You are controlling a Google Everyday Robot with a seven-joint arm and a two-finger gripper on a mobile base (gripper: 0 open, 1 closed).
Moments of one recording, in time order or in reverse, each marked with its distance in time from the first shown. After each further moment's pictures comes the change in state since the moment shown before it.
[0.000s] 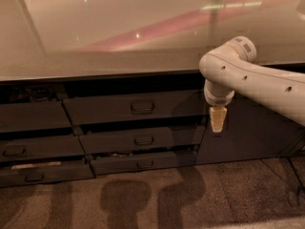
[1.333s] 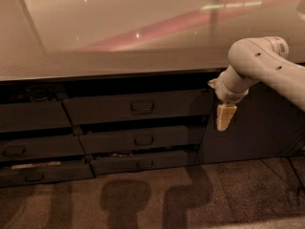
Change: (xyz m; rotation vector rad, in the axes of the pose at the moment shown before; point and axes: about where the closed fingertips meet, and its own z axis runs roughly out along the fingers) arm 0.009 -0.002 -0.003 -0.035 -0.259 -0.058
